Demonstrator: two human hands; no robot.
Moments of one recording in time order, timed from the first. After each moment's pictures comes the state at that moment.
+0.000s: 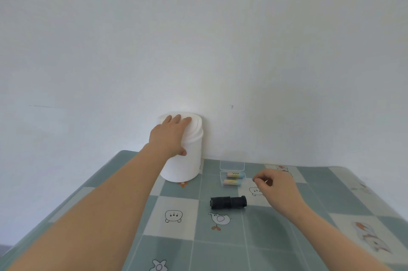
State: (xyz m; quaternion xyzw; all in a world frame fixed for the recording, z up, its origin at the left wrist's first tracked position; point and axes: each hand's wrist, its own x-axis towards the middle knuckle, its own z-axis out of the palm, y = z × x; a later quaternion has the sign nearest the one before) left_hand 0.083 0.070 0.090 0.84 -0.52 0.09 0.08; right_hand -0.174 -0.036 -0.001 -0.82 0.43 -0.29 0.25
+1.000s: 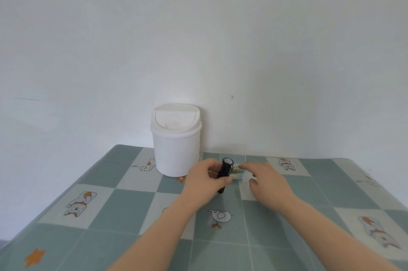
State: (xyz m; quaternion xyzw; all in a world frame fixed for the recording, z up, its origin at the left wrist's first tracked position) left_hand -0.001 0.057 -0.013 0.71 -0.48 -0.19 0.49; right_hand -0.148 -0.045 -0.012 -0.90 0.38 -0.16 0.11
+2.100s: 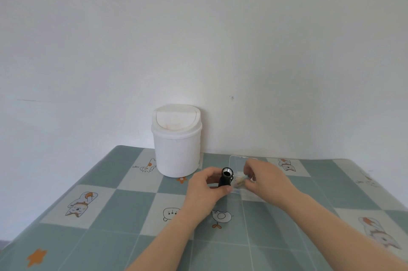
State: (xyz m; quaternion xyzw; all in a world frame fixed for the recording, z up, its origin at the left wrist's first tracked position) left_hand -0.007 0.062 -0.037 0.64 -0.45 -0.22 0.59; right_hand -0.147 -0.043 0.006 -0.92 0.35 -0.14 0.08
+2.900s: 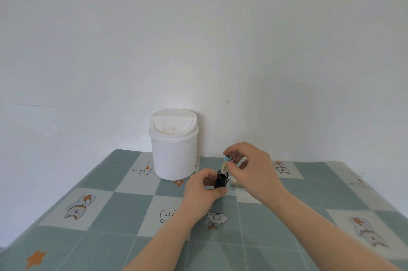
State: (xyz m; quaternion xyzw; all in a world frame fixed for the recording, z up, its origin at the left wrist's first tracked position) left_hand -0.006 0.059 -0.038 0.67 -0.45 -0.20 0.56; right_hand -0.136 -0.004 0.038 -0.85 0.25 -0.40 0.22
